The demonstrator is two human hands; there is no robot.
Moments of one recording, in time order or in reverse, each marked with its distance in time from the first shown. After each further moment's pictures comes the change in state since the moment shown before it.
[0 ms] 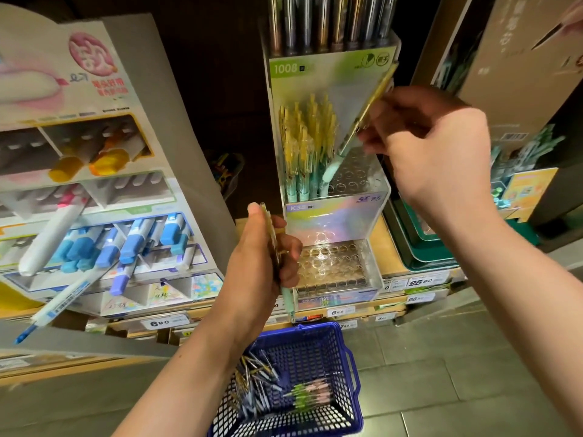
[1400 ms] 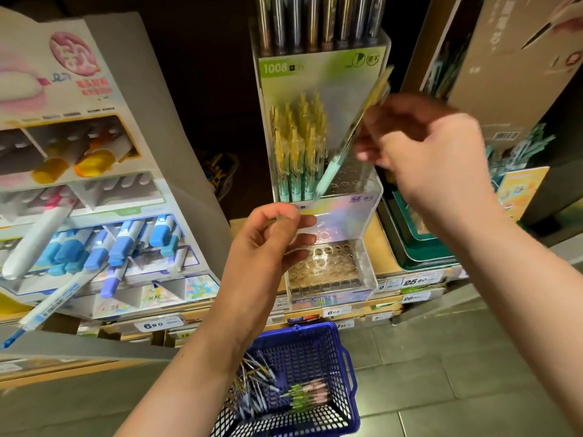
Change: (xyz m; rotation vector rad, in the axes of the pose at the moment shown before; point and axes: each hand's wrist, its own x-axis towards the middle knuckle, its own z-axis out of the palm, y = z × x) left_hand -0.004 0.000 0.010 0.089 -0.067 0.160; right_hand -0.003 0.002 -0.008 0.214 -0.095 0.089
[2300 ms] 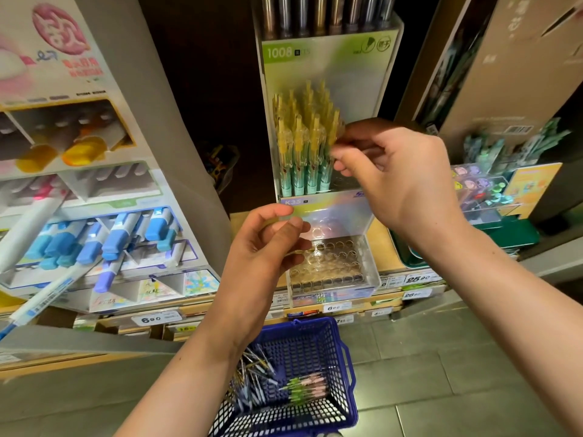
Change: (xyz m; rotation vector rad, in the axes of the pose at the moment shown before) left_hand -0.001 -0.011 -0.008 0.020 0.027 -0.011; right_hand -0.007 0.028 0.015 -0.493 -0.076 -0.229
